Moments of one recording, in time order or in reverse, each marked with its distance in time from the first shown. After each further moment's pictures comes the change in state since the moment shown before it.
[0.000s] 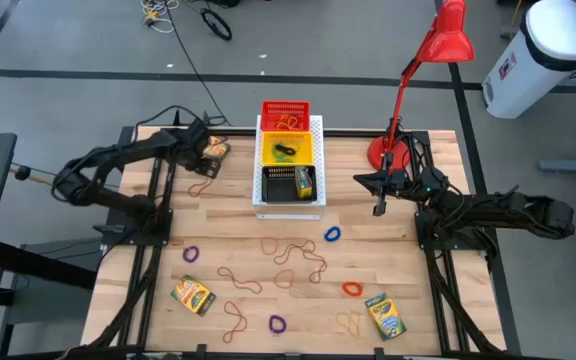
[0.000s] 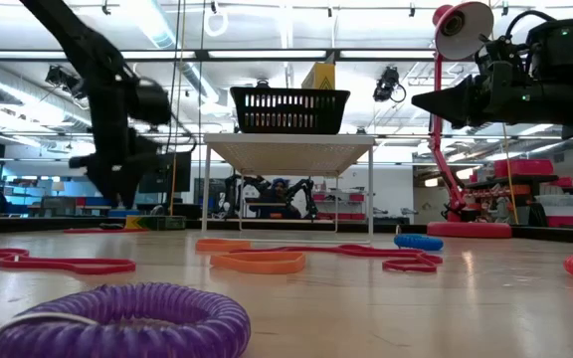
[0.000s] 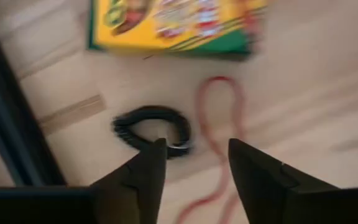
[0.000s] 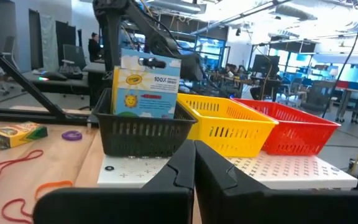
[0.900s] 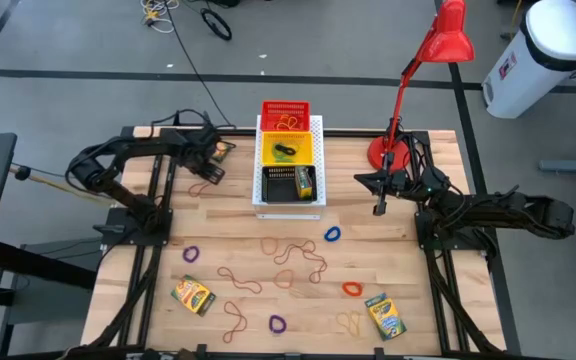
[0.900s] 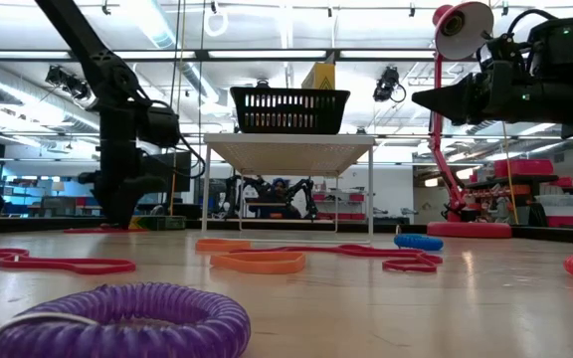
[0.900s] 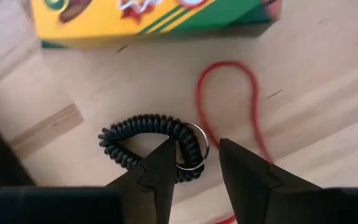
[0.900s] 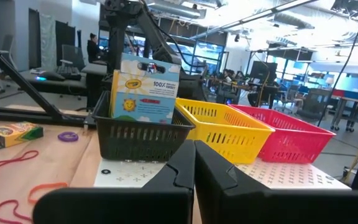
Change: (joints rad) left arm -0.011 0.174 0.005 0.060 -0.024 0.109; right arm 0.001 0.000 0.000 0.017 0.001 -0.026
